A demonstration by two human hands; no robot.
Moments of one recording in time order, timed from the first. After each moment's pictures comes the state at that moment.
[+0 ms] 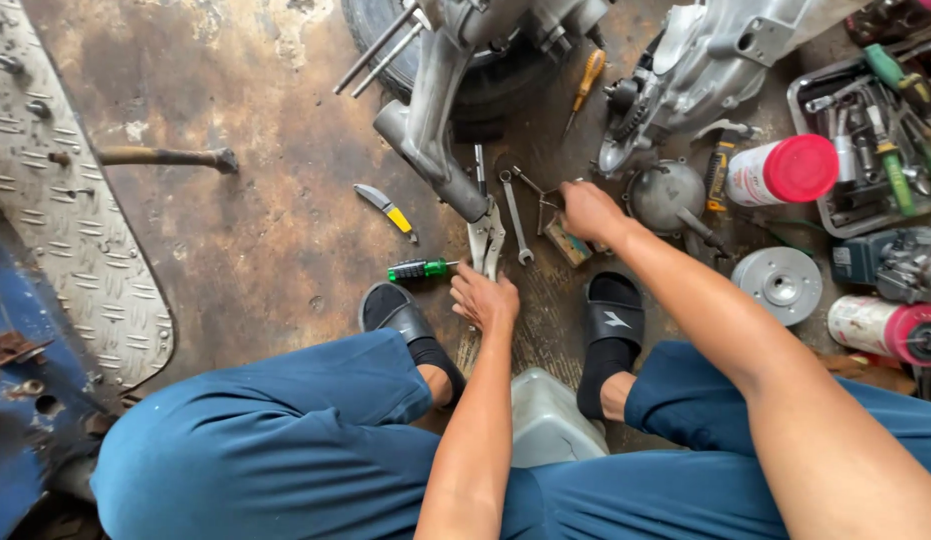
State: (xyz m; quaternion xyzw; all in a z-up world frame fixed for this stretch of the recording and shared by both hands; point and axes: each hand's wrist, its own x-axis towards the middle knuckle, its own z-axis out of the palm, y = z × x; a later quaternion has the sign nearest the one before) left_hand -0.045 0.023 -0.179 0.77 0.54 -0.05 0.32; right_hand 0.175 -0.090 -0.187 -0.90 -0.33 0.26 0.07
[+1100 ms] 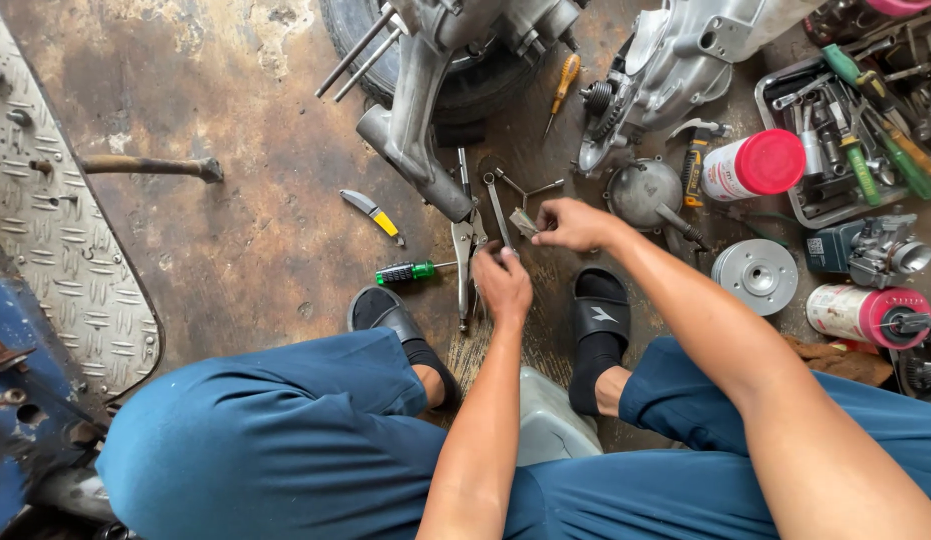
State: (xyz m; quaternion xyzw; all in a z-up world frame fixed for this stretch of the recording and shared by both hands) left_hand -0.022 -0.001 -0.153 0.71 0.43 0.12 0.55; right_hand 0.156 -0.097 -0.152 -0.84 -0.26 0.42 0.21
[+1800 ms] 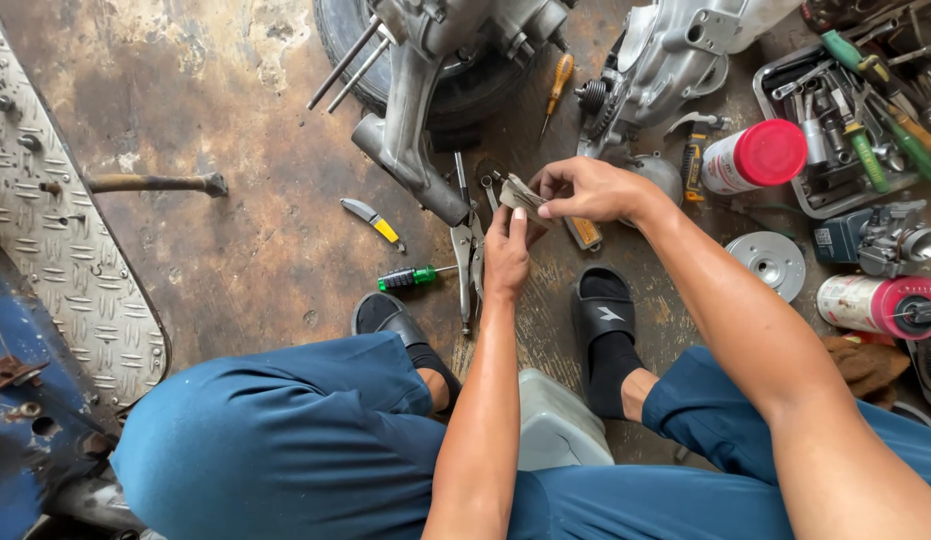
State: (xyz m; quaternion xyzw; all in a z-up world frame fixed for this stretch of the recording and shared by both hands) left_hand 0.022 0.020 -0.099 0.44 0.25 0.13 0.85; right_hand 0.180 -0.086 -0.014 -0.79 -0.30 0.43 0.31
